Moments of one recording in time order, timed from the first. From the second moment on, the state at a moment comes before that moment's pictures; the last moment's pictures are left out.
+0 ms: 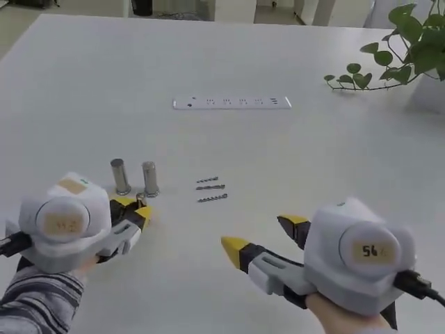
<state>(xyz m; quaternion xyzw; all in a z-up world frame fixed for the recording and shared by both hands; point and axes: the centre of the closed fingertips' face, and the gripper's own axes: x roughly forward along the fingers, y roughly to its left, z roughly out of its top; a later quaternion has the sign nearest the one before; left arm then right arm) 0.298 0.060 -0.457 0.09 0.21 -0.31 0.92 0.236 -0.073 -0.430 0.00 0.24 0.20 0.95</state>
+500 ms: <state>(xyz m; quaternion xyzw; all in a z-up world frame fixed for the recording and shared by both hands) 0.275 0.033 -0.463 0.09 0.22 -0.36 0.90 0.235 -0.075 -0.432 0.01 0.25 0.20 0.95</state>
